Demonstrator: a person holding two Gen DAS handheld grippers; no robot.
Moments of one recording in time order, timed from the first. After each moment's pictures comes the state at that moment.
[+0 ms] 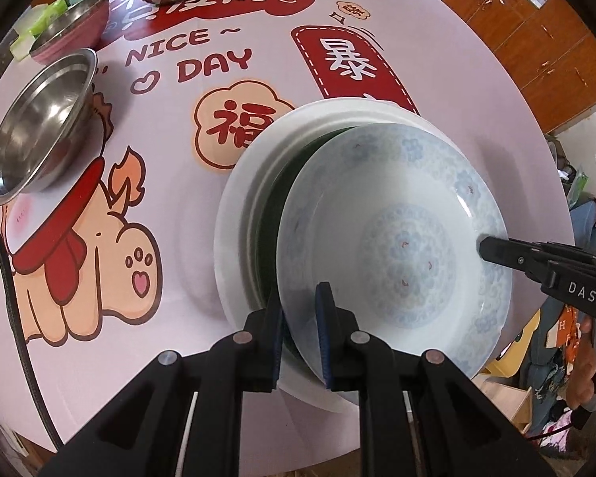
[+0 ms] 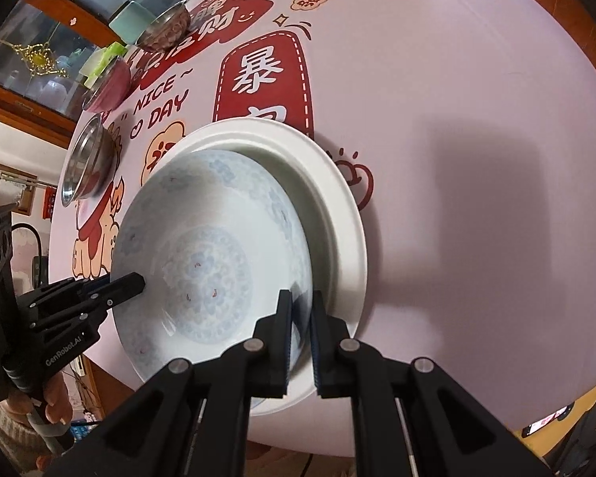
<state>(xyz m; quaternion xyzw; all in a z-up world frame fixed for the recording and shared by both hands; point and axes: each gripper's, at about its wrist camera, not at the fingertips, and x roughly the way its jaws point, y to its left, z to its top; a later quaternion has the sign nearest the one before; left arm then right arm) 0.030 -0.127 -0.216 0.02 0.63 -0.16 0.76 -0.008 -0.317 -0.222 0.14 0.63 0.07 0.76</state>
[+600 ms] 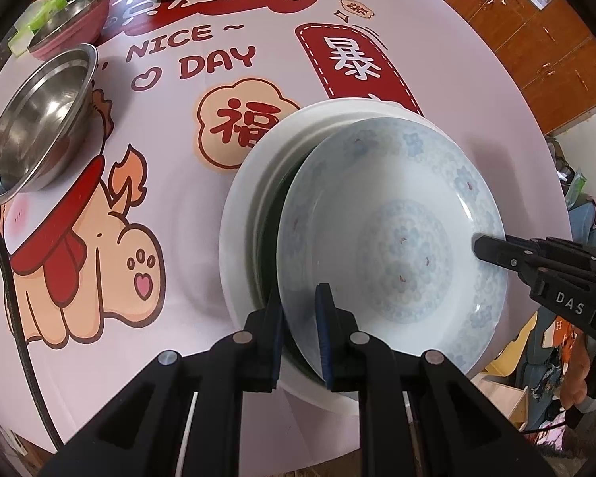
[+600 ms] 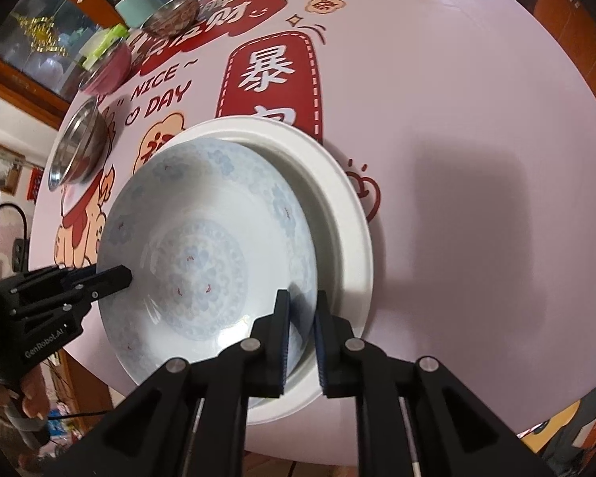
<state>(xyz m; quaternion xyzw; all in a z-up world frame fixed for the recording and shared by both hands) 0.034 -0.121 -0.217 0.01 0.63 -0.17 0.75 -0.005 -0.298 -0.220 0.07 0.63 0.06 0.77</state>
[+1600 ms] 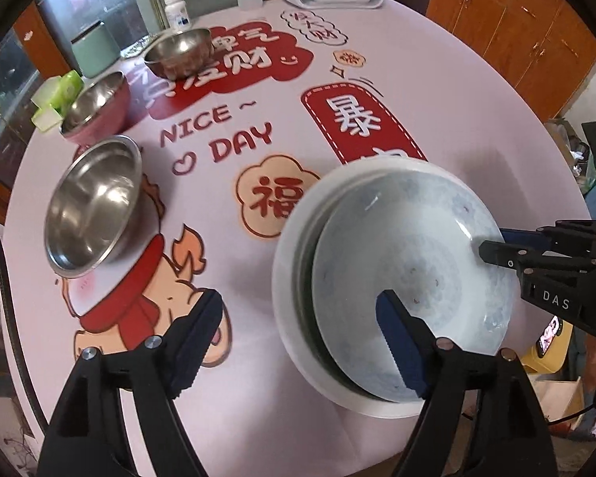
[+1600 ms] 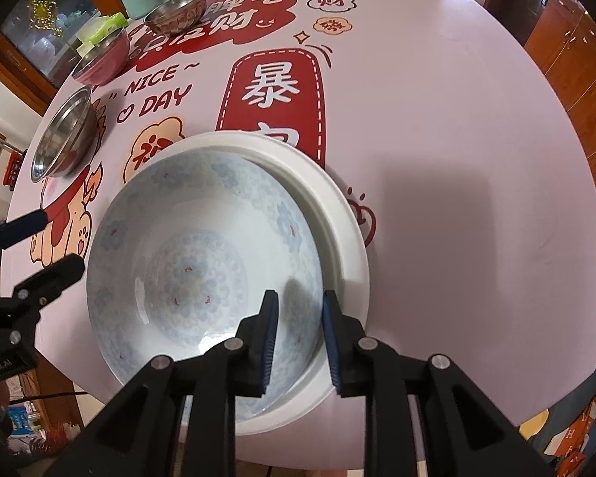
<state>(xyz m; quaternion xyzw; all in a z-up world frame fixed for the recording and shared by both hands) 0.033 -0.120 -0.166 0.11 0.55 -0.15 0.81 0.003 -0.284 -0.204 0.02 0.62 0.02 0.79</state>
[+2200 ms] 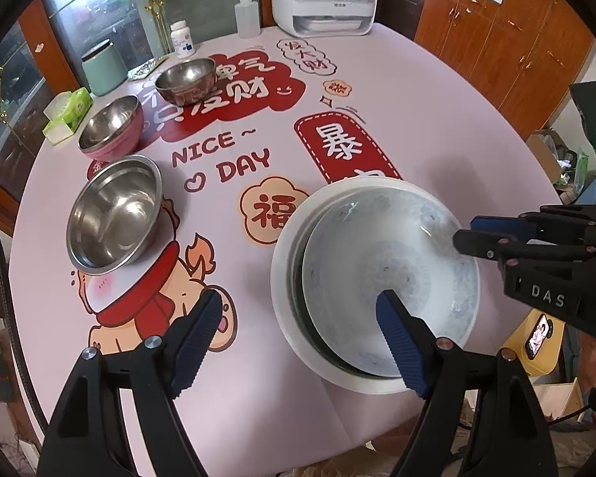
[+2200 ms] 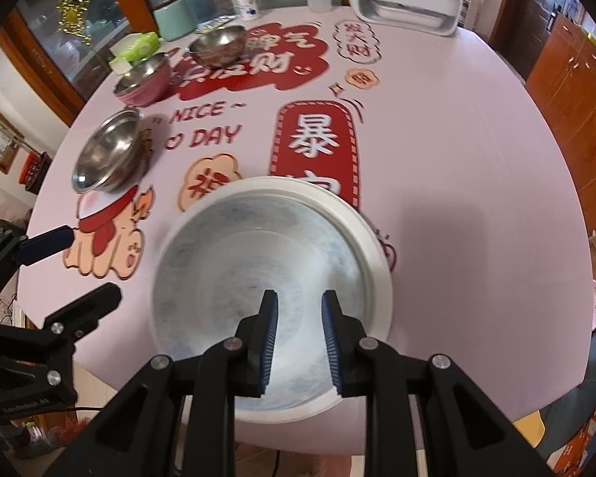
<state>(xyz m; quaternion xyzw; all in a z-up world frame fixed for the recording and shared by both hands) 0.003 -0.109 -0.127 0.09 0.52 -0.17 0.83 -0.008 -0.248 -0.149 0.01 0.58 0.05 0.82</state>
